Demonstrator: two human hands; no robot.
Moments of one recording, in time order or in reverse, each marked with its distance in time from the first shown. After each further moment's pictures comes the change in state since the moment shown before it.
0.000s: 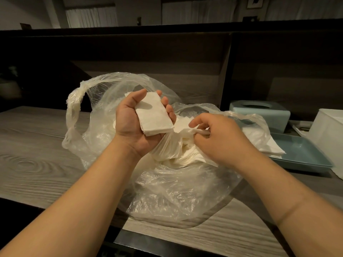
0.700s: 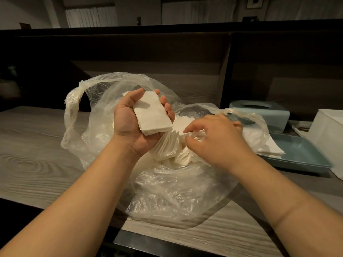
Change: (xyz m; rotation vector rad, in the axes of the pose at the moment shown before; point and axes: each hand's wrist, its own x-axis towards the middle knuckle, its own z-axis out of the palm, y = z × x) left_hand 0.001 0.002 -0.001 -0.007 -0.026 0.025; right_hand -0.004 -0.008 0.002 -0.200 0.054 -0.040
